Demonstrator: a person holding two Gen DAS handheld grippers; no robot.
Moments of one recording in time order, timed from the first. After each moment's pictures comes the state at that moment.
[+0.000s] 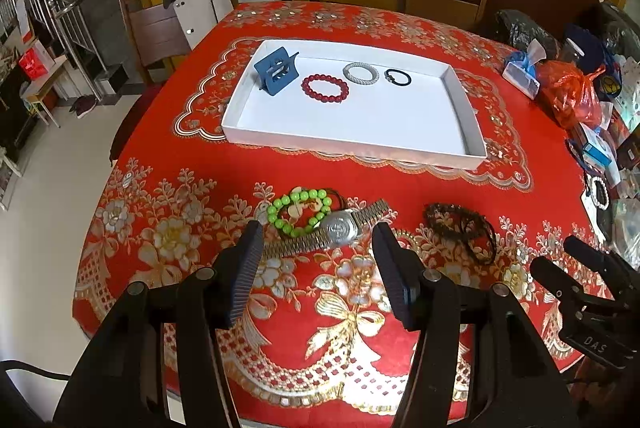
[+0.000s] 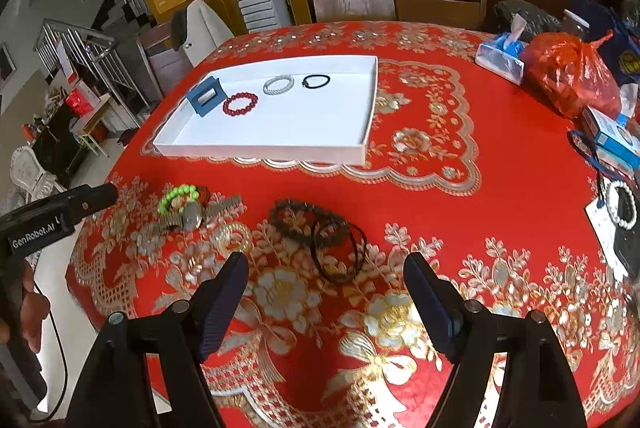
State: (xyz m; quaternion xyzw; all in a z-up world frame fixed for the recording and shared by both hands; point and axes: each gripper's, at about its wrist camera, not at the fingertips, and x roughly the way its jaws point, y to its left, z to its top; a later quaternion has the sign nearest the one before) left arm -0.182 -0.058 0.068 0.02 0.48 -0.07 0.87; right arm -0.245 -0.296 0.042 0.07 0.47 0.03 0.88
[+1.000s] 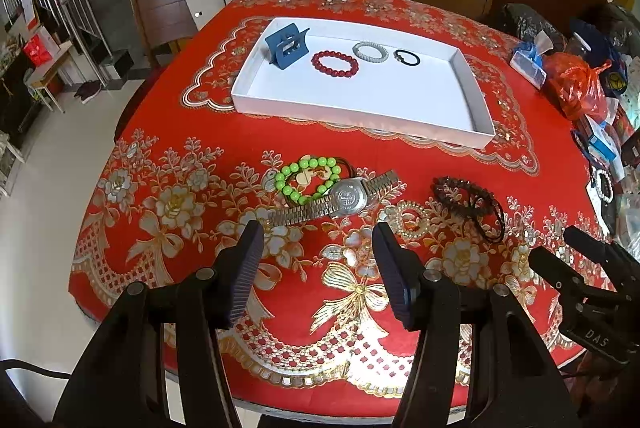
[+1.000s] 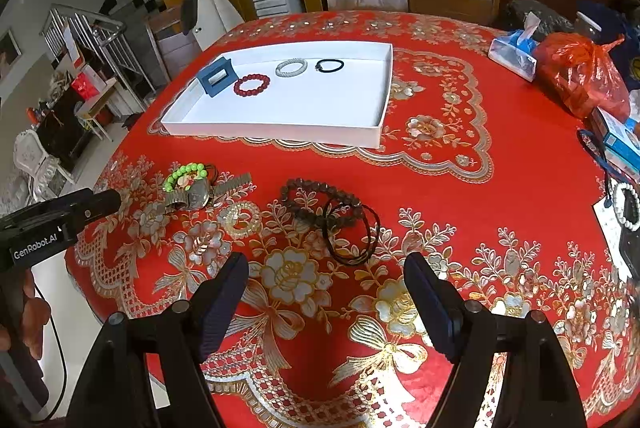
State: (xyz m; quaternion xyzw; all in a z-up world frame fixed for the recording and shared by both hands) left arm -0.196 -0.047 0.052 0.01 0.50 -0.06 0.86; right arm -0.248 -0.283 0.033 0.06 0.48 0.05 0.88
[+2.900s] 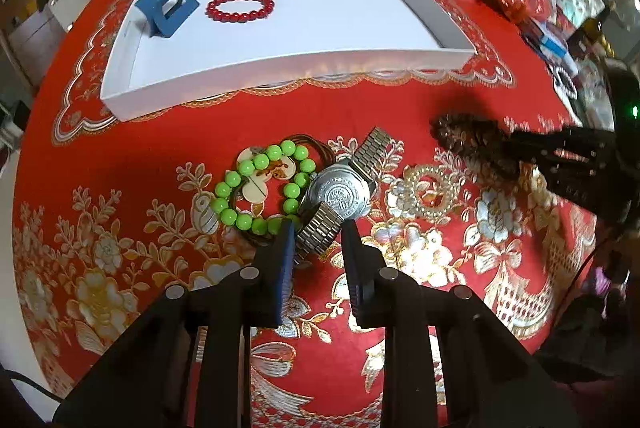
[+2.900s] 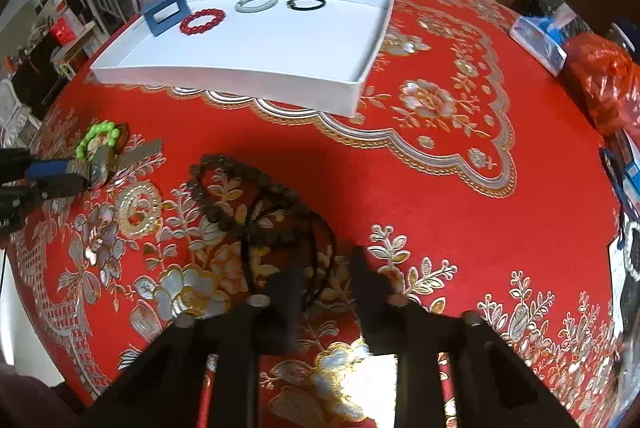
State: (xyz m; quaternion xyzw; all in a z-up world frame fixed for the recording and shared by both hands) left arm -0.121 -0.050 -0.028 0.09 0.55 -0.26 0.79; right arm -0.177 -0.295 -0.041 -0.03 0.55 0.03 0.84
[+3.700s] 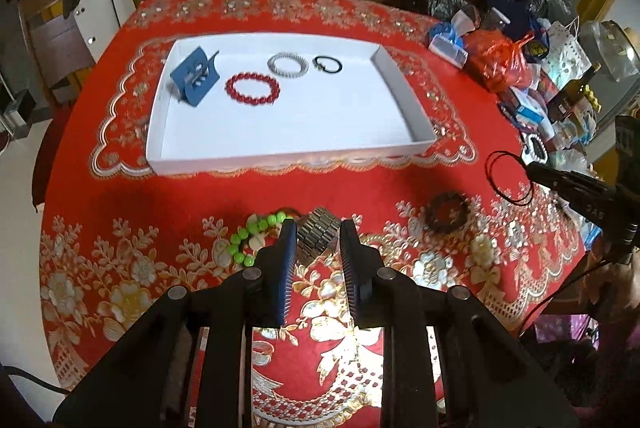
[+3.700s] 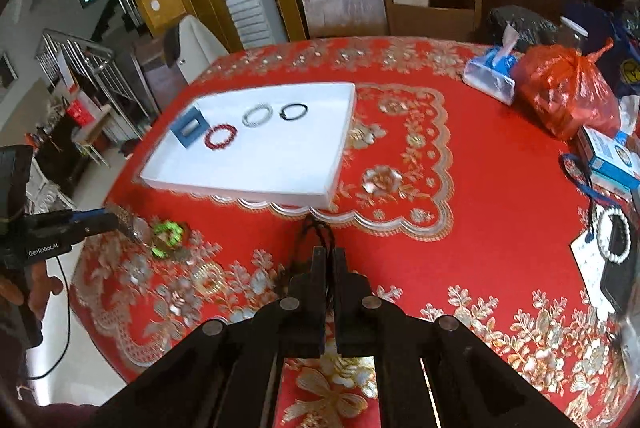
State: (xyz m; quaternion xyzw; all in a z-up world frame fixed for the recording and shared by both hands) left arm -0.121 -0.037 0.059 0.02 0.50 -0.26 0.82; right arm -0.209 -0.341 0.067 0.08 0.45 0.04 0.89
